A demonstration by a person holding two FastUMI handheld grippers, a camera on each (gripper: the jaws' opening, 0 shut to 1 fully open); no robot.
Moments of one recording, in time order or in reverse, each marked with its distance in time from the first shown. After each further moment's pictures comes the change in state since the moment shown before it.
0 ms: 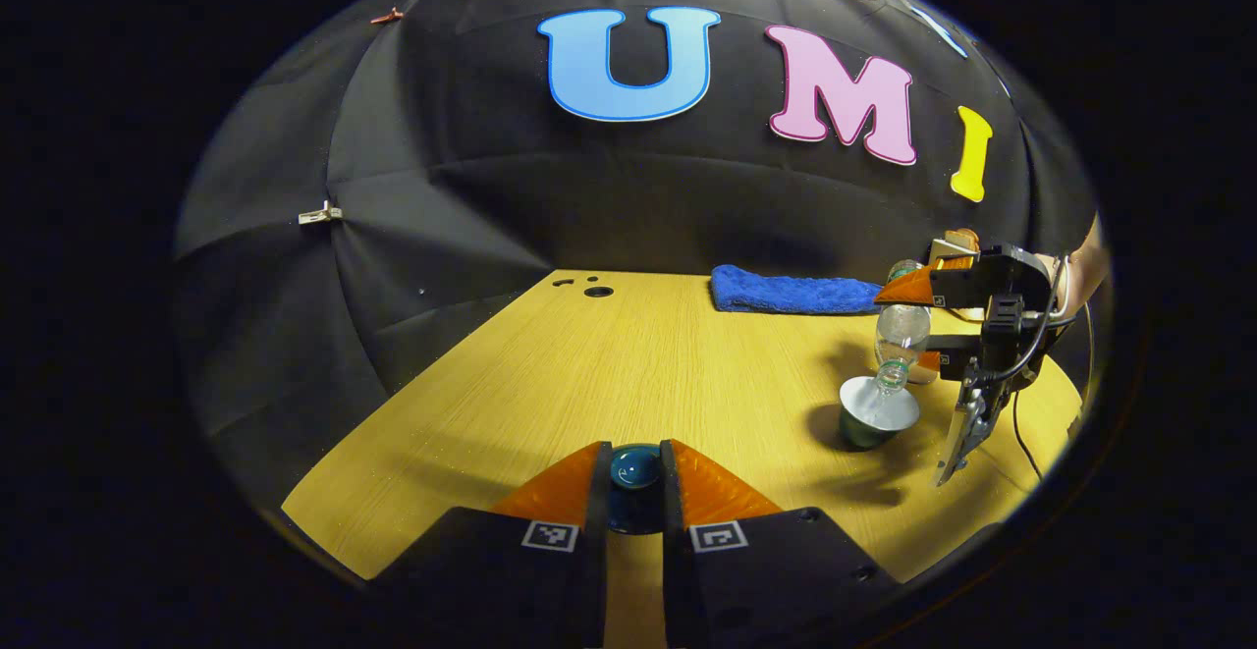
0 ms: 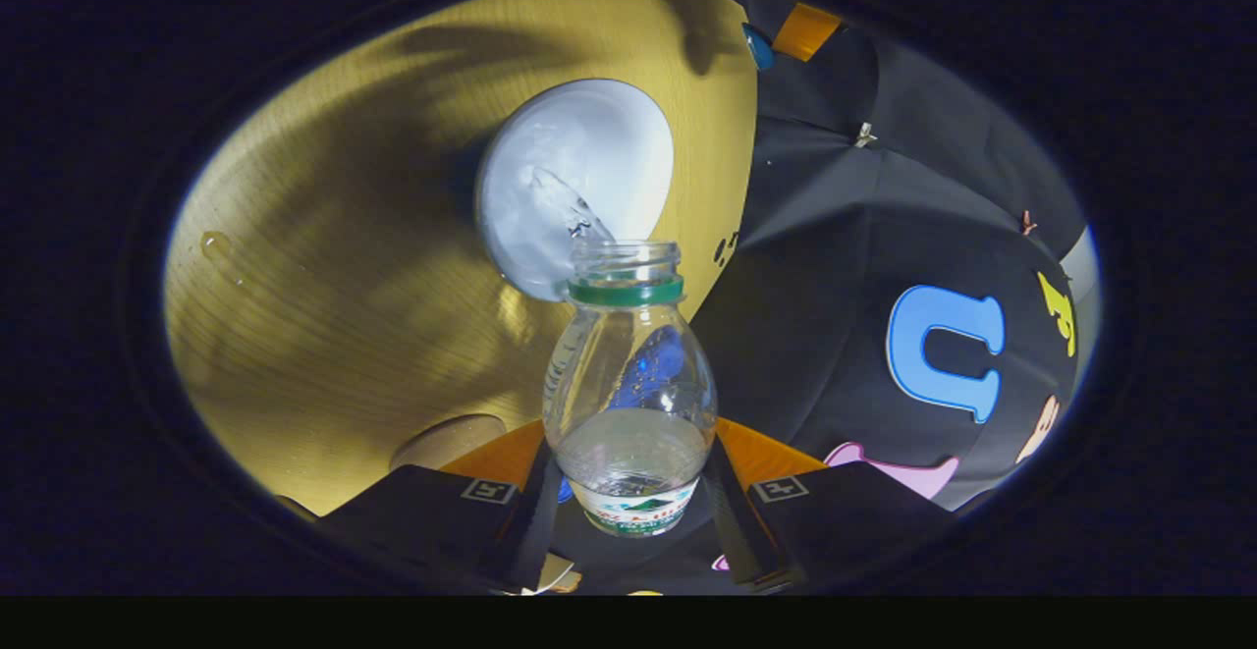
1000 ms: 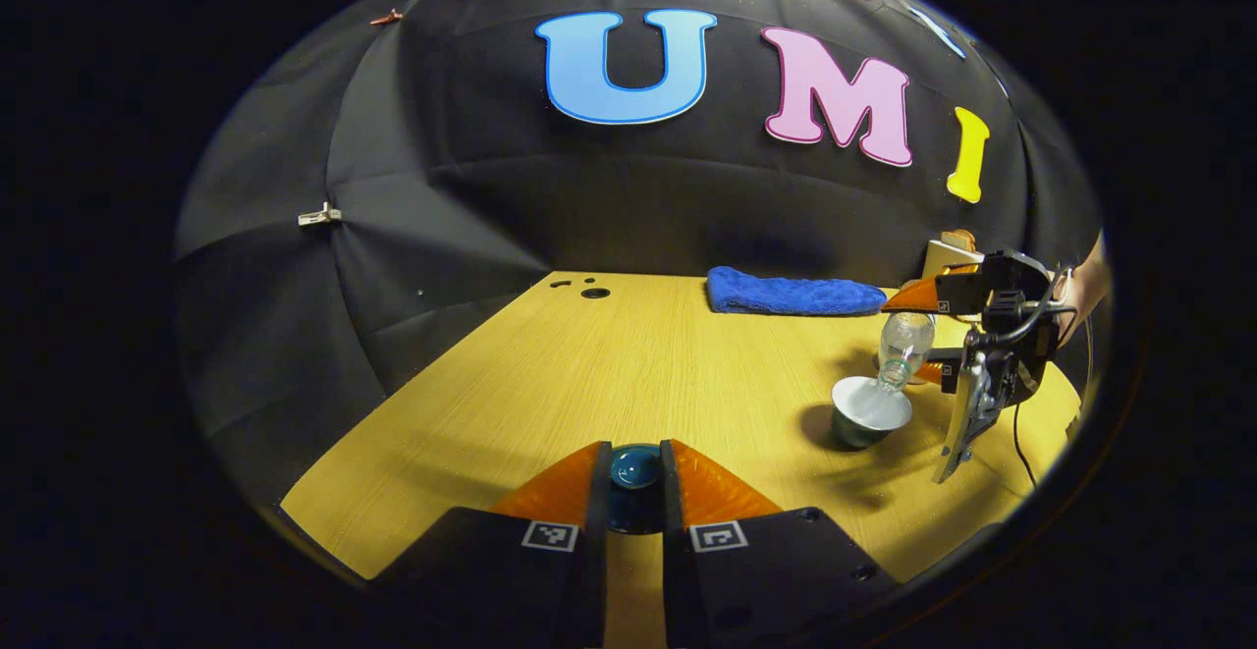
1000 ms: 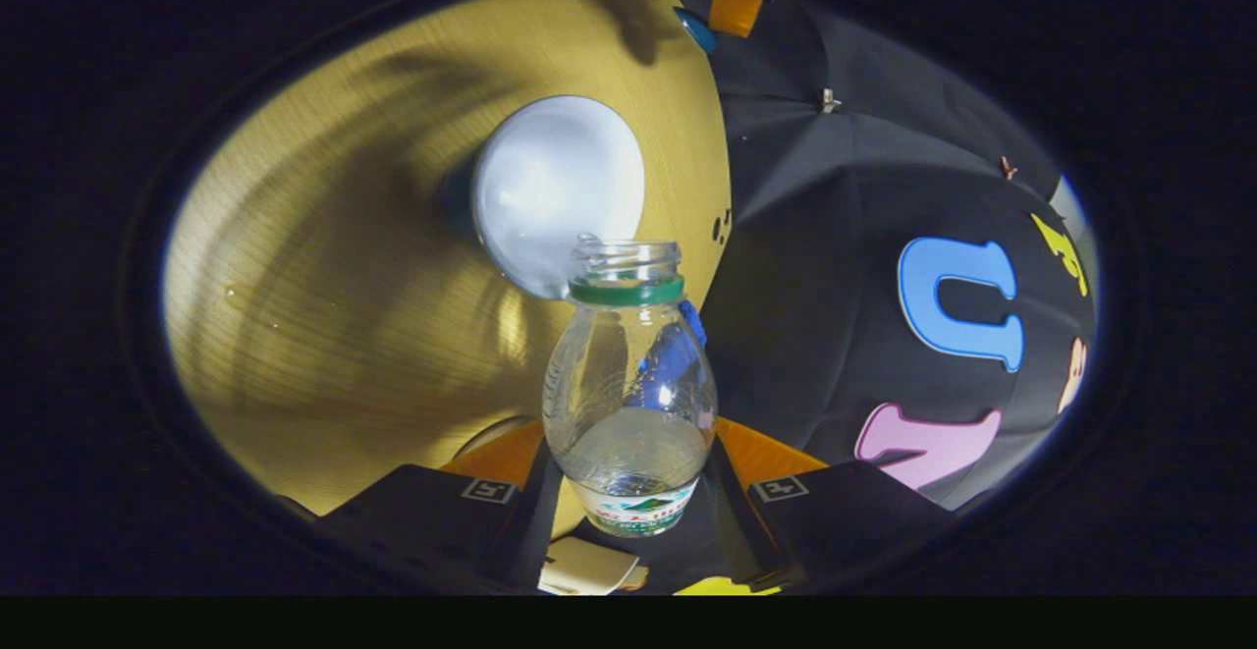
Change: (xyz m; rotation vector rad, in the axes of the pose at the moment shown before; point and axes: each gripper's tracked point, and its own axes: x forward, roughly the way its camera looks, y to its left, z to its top) left arm -0.005 -0.004 0.003 -0.001 -0.007 0.001; right arm -0.010 0.016 0.000 0.157 0.029 0.034
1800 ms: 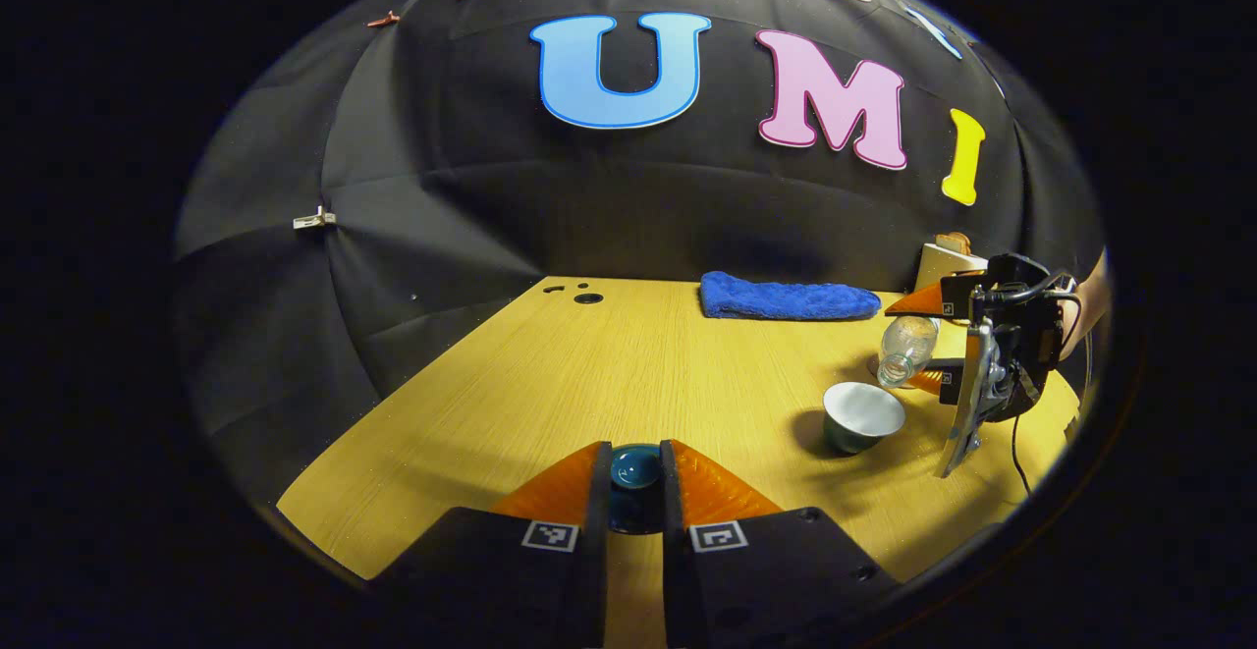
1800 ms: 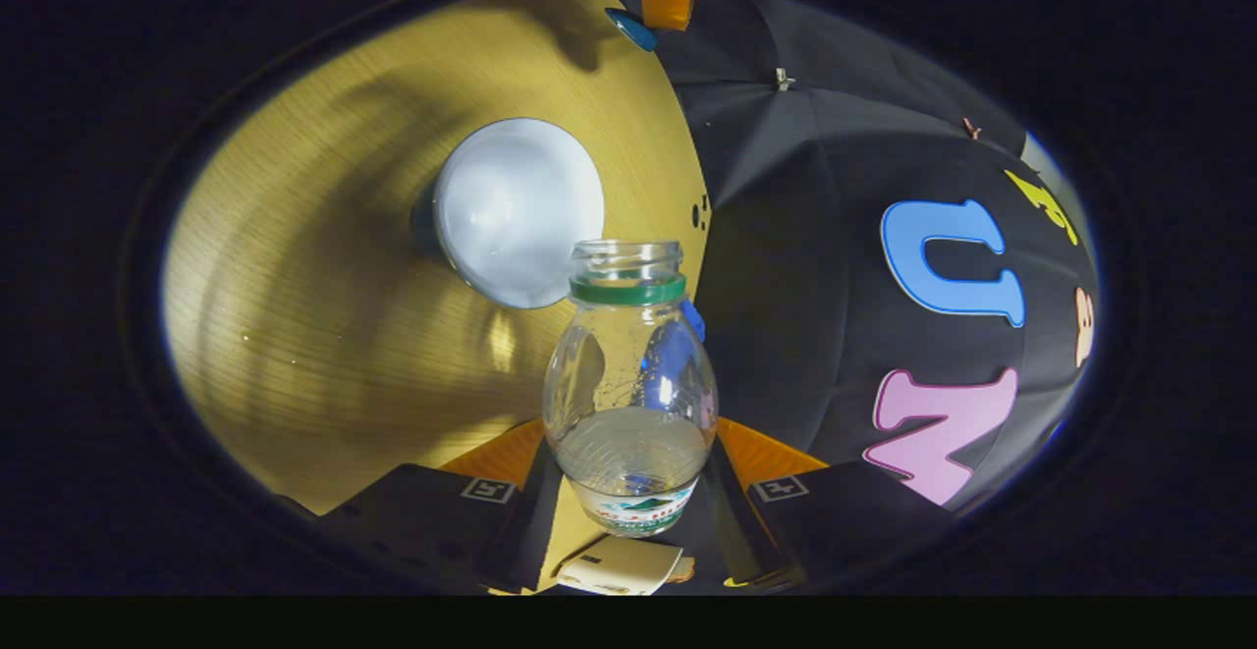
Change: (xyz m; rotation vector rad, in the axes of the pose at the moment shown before) left arm 0.000 -0.008 0.004 0.001 -0.011 -0.021; right arm -0.010 0.003 -0.005 0.173 0.040 -0.014
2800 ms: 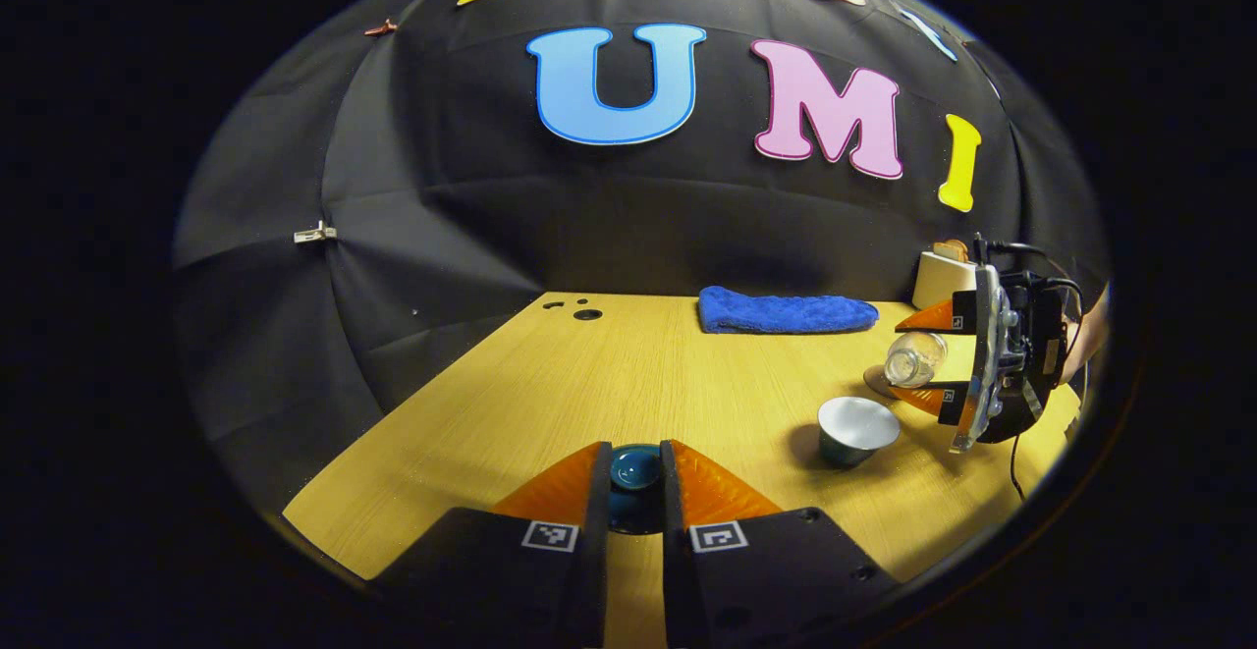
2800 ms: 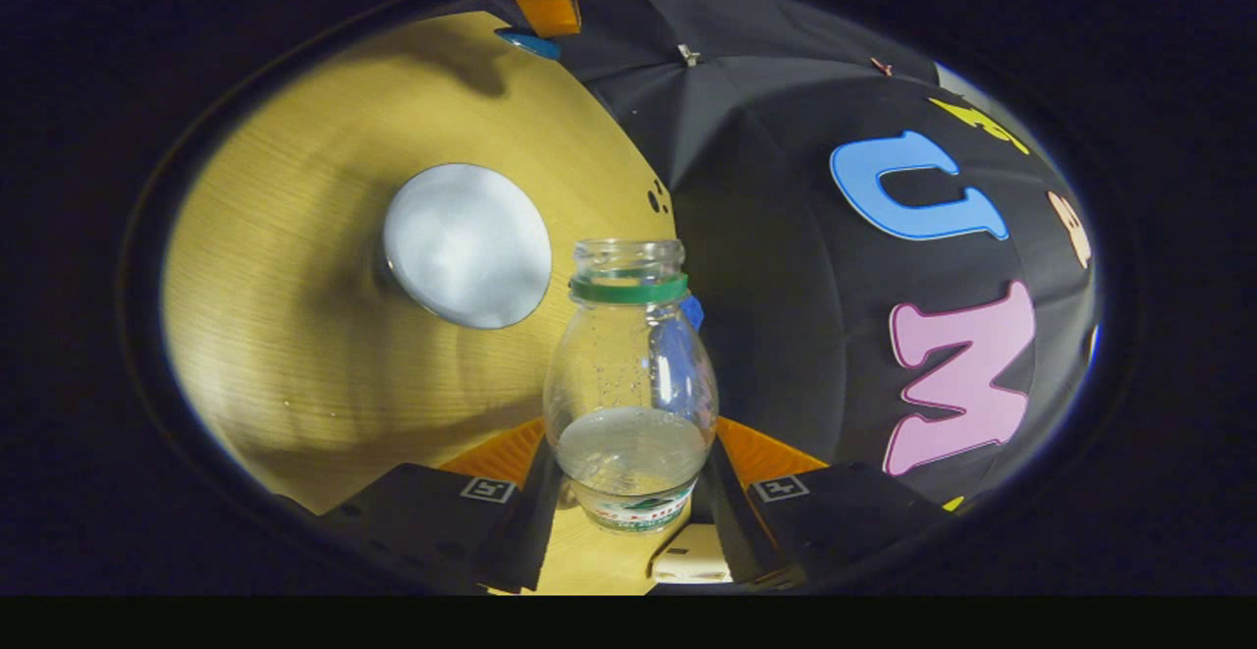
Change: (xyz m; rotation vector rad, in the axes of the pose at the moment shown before) left arm -0.003 -0.001 0.014 0.013 -0.030 0.001; right arm -0.008 0.009 -0.003 0.278 0.034 -0.005
